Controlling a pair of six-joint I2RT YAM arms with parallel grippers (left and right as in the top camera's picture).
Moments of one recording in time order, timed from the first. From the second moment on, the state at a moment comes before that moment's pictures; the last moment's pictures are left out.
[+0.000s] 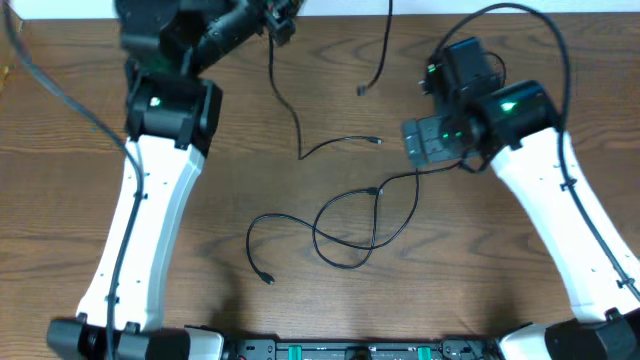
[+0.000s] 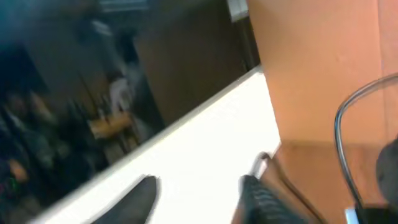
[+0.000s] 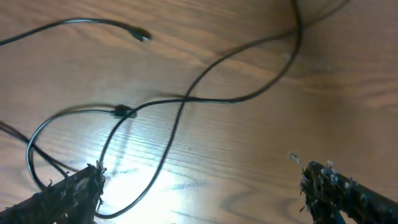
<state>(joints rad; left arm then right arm) -0.19 1.56 1.64 0.14 0.76 0.17 0.42 1.61 1.64 -1.24 0.15 0.15</state>
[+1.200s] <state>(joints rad) -0.15 1.62 1.55 -1.02 0.39 0.45 0.48 1.65 1.49 -1.03 0.14 0.16</state>
